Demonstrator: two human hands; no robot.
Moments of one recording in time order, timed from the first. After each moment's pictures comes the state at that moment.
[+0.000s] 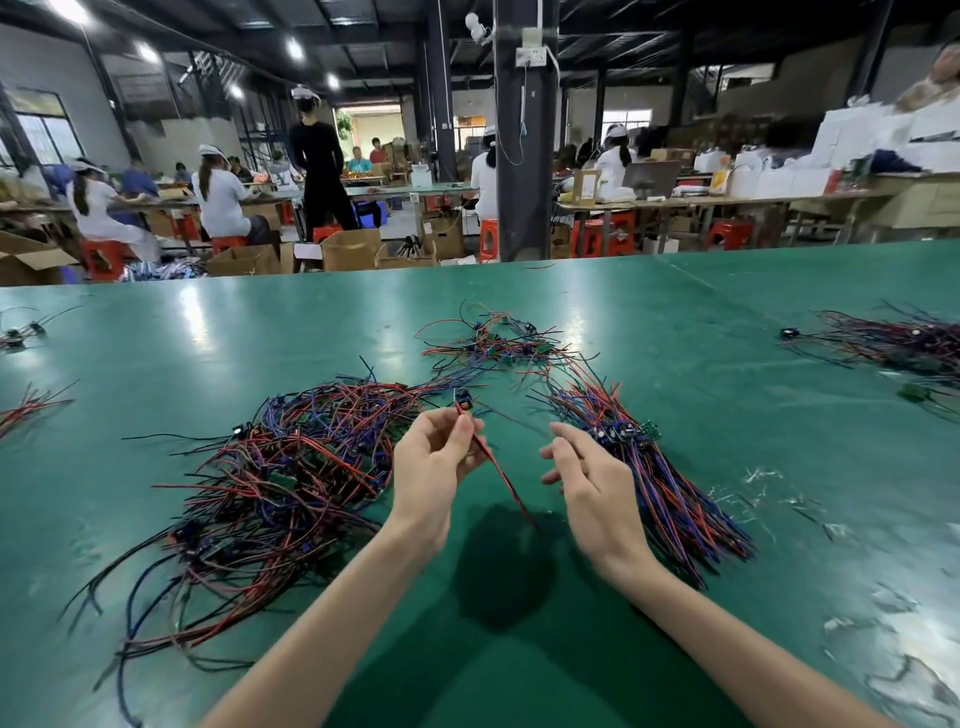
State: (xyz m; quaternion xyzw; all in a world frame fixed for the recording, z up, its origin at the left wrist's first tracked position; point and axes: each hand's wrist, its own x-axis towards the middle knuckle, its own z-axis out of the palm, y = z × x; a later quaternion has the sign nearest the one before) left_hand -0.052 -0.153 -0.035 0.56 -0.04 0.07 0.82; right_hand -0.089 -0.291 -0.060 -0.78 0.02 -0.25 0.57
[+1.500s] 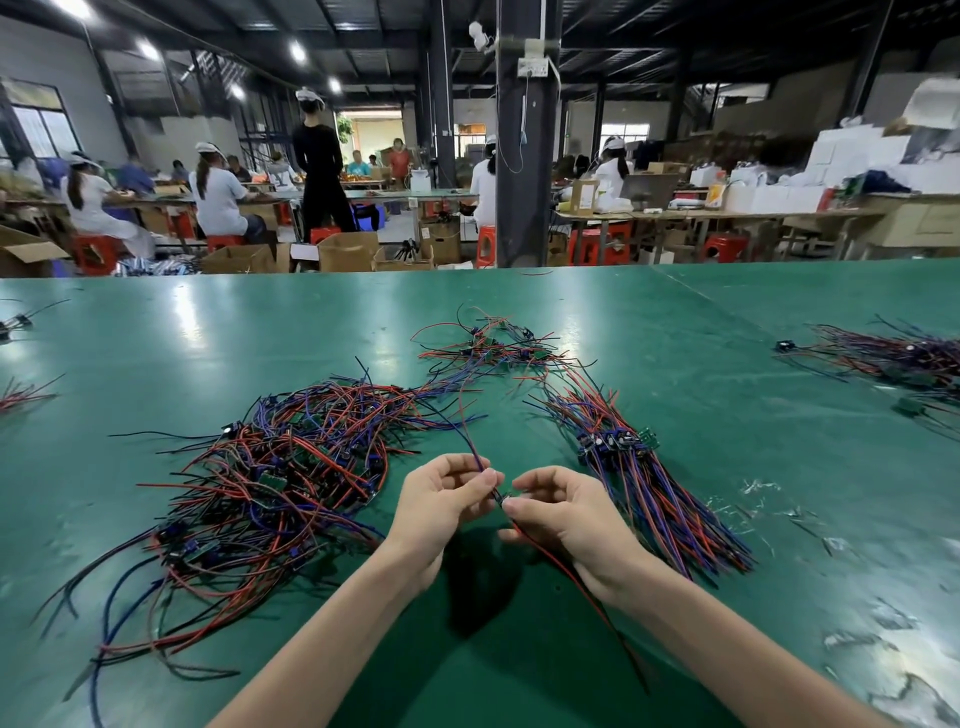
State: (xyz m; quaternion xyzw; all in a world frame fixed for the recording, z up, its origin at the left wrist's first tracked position) left_hand -0.054 -0.147 -0.063 0.60 -0.04 -0.06 0.80; right_hand -0.093 -0.285 -0.057 -0.61 0.05 0.02 0.79
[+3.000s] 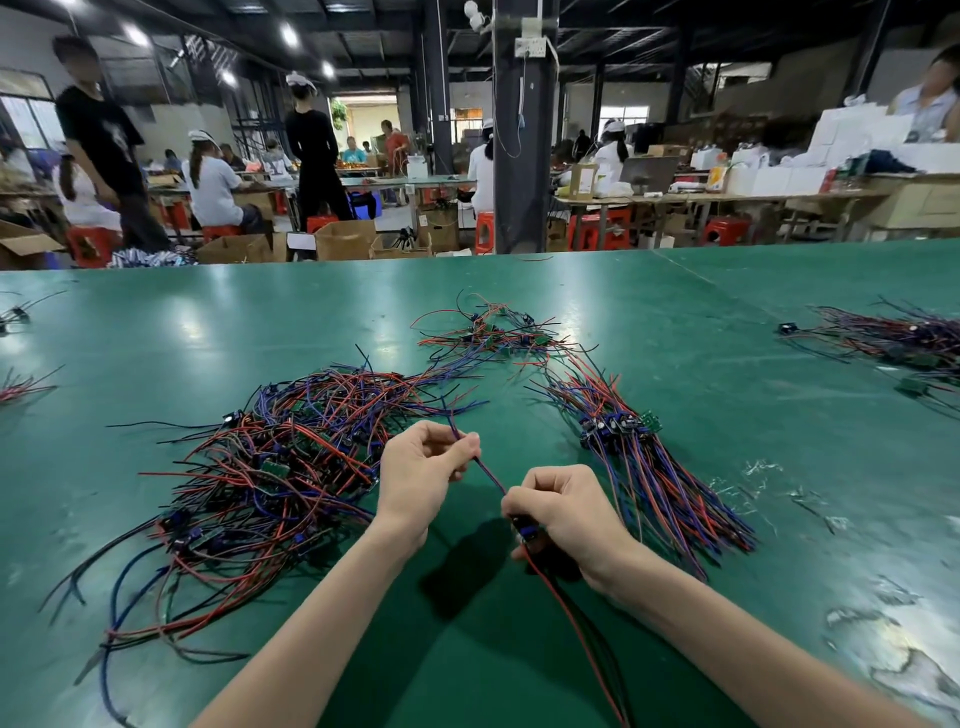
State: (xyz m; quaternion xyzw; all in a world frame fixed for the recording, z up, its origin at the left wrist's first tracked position) left_hand -0.033 -0.136 -0.067 0.69 -0.05 0.07 0.72; right_hand -0.096 -0.278 -0.062 -0.73 0.05 0.00 0.68
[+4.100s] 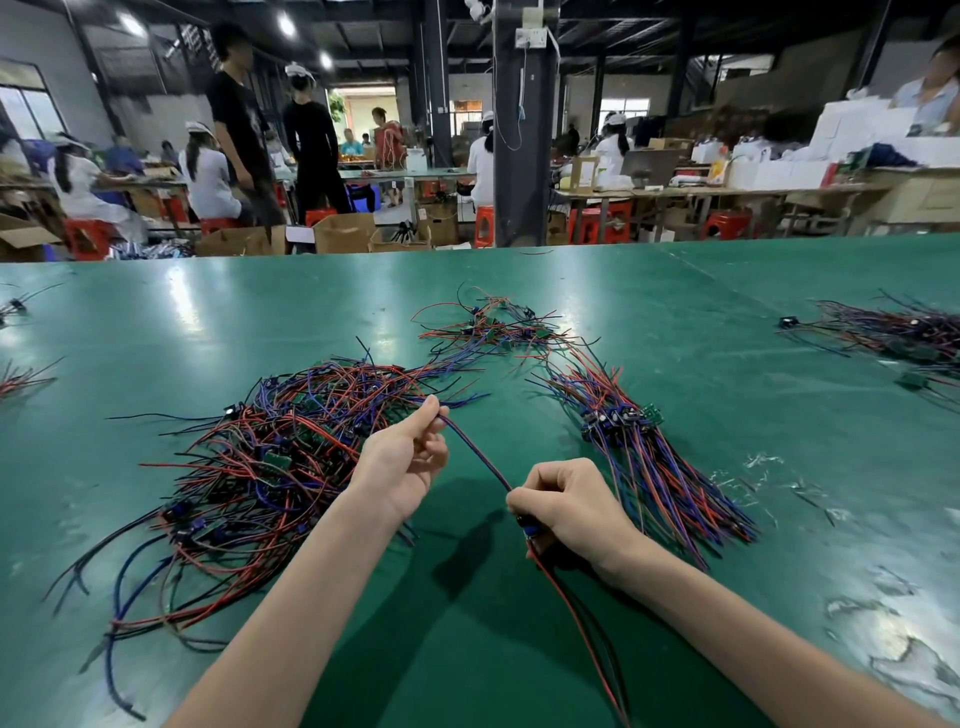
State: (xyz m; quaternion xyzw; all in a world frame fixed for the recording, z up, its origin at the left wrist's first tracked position) left_hand -0.027 -0.122 -0.035 0.43 0.14 -0.11 0.89; right_hand -0.096 -0.282 -0.065 -0.77 0.02 -0.01 0.63
